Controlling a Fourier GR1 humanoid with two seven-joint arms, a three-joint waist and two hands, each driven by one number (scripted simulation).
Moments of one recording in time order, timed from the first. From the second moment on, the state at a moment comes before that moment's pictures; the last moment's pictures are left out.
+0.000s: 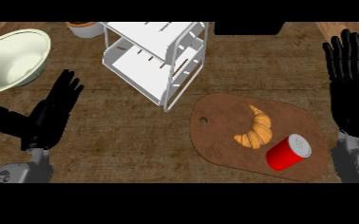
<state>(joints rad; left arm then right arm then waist) -0.09 0.35 -0.03 -1.48 0.43 0.09 0.08 -0.20 -0.34 -0.05 -1.64 -0.21 -0.10 -0.24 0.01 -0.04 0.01</state>
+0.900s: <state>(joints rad) -0.11 0.28 -0.23 -1.42 0.22 0.04 -0.06 -0.39 -0.06 0.06 -1.20 0.29 -0.98 0.13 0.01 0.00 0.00</state>
